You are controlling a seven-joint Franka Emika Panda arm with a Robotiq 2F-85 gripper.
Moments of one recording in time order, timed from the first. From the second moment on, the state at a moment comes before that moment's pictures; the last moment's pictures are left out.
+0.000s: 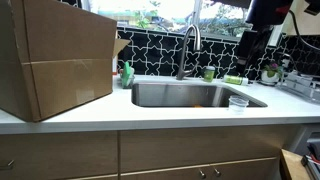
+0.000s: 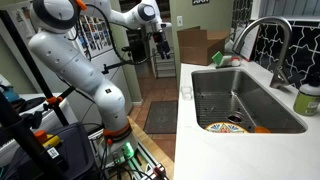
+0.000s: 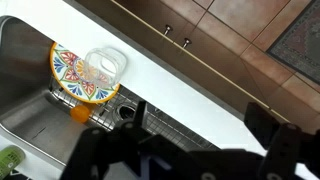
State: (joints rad) arm -0.05 -0.48 0.30 -2.26 -0.11 1.82 0.49
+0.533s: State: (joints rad) arm -0.05 -0.48 0.29 -2.26 -0.12 1.82 0.52
